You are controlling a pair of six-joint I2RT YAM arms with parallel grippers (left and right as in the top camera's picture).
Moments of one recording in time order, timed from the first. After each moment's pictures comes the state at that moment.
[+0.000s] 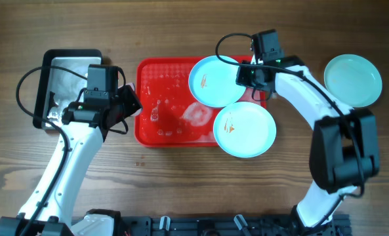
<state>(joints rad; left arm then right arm) -0.12 1.36 0.97 -0.65 0.06 -0.62 0.25 1.93 1.32 -0.53 -0.09 0.47</state>
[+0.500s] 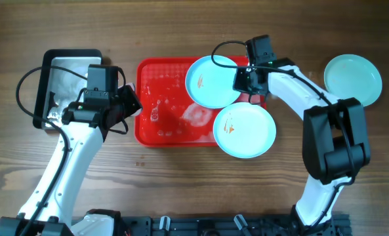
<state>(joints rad) -0.12 1.36 0.97 -0.65 0.06 -0.62 0.27 2.00 1.32 -0.53 -0.08 0.46</state>
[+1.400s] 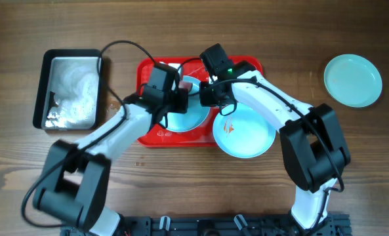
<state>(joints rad) -0.43 1.72 0.97 -0.22 0.12 -0.30 0.53 2.01 1.44 -0.72 -0.09 0.45</state>
